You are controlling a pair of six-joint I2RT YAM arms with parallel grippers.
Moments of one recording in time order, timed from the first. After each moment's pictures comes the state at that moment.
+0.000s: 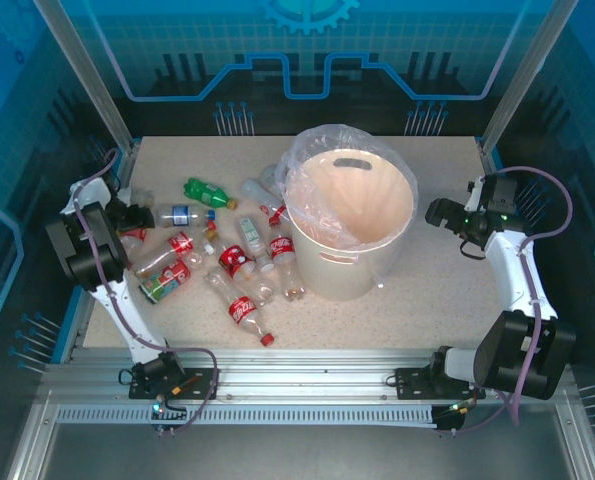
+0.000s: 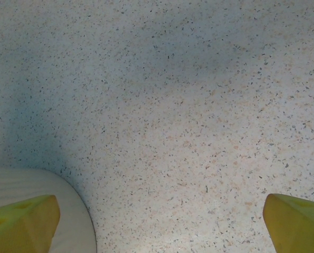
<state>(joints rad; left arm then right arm) 0.50 2.12 1.62 -0.91 0.08 0.15 -0.25 1.29 1.03 -0.66 -0.19 0.22</state>
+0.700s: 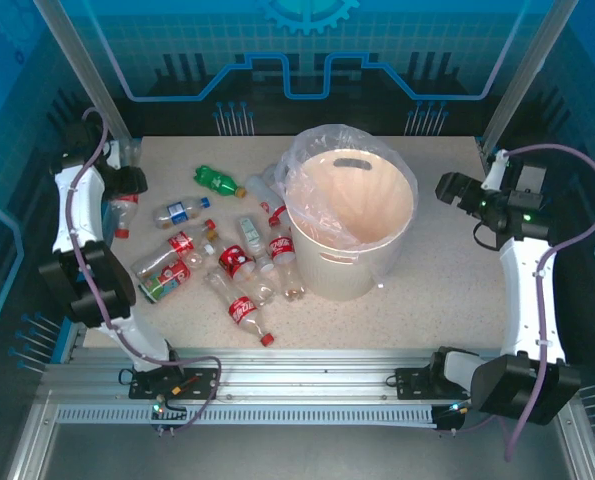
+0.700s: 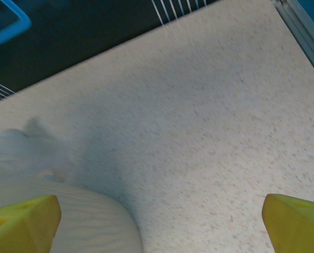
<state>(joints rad) 0.39 1.72 1.68 -0.98 0.11 0.04 -0.25 1.16 1.26 -0.77 -0.27 0.25</state>
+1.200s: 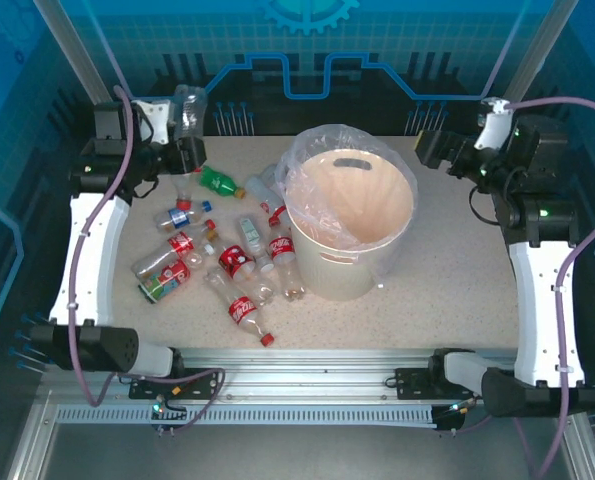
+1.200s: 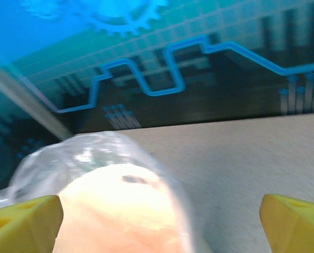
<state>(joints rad) 0.01 1.40 1.73 -0.91 0.36 -0.15 -0.01 1.19 1.65 -0.78 -0.42 0.29</state>
